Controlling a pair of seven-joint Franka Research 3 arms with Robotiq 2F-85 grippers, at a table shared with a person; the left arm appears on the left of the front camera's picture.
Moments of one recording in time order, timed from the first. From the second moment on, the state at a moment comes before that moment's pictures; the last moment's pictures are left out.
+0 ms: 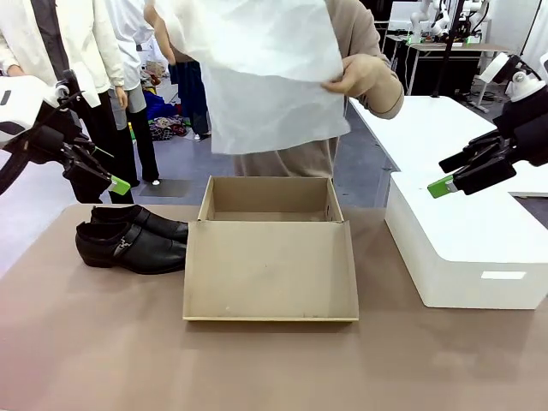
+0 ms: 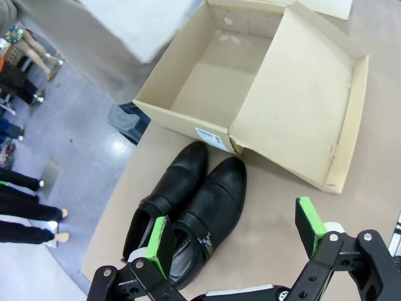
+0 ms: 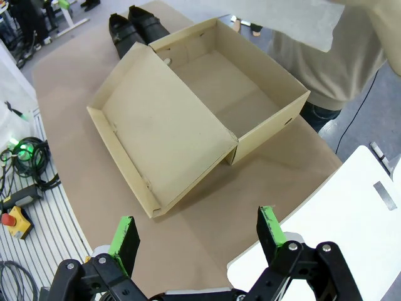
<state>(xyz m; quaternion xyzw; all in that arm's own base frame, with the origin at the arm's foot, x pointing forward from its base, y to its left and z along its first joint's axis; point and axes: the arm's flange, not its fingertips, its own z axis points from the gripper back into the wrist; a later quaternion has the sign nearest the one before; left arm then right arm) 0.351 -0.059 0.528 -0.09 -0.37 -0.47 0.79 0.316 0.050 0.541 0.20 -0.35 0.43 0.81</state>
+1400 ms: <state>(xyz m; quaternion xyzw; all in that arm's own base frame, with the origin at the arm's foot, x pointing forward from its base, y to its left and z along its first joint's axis) 0.351 -0.059 0.528 -0.09 -0.37 -0.47 0.79 0.316 0.050 0.541 0.20 -0.35 0.43 0.81</state>
